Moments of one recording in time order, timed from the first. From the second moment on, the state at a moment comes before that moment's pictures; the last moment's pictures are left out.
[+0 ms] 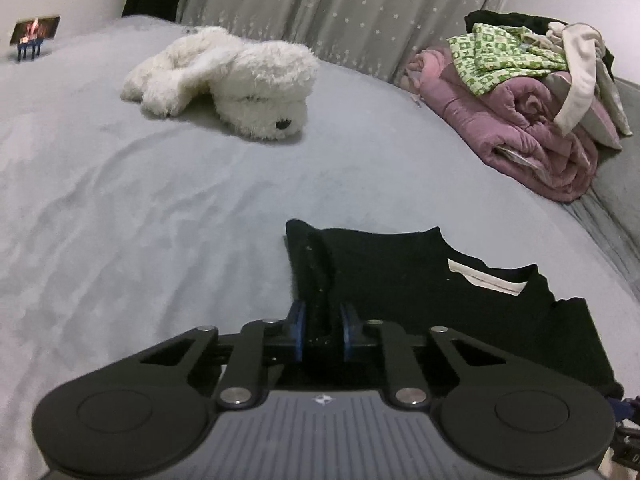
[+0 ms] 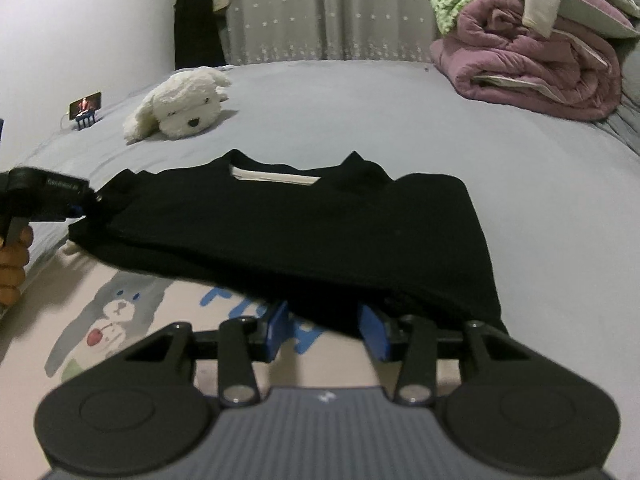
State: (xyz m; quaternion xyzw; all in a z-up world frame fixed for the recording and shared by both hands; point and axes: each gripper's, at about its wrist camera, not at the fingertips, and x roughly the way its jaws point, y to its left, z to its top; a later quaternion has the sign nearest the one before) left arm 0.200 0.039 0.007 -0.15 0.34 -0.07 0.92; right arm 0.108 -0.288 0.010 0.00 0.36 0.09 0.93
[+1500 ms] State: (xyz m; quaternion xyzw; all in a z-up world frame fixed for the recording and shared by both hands) left arm 0.197 0.008 0.041 -0.11 0.34 -0.01 0.93; right arm 0.108 -0.290 -0.001 0.01 0.35 0.08 0.93
